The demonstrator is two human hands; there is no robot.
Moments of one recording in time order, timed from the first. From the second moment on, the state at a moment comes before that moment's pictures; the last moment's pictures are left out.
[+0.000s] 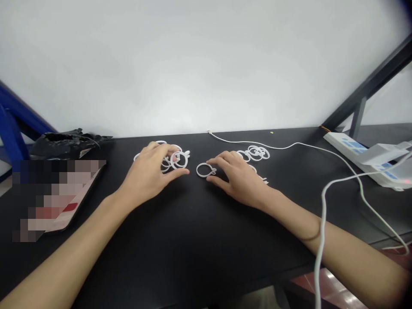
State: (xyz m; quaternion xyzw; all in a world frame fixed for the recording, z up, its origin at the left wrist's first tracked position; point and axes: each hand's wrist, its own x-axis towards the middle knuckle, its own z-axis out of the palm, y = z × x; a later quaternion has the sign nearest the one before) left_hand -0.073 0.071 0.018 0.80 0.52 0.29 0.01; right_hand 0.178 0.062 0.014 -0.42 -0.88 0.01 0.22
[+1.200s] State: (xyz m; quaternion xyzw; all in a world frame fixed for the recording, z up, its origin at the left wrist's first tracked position) left_hand -0.097 0.082 0.015 0.85 0.50 0.18 0.01; right_hand 0.177 0.063 0.012 -0.42 -0.90 -0.03 0.12
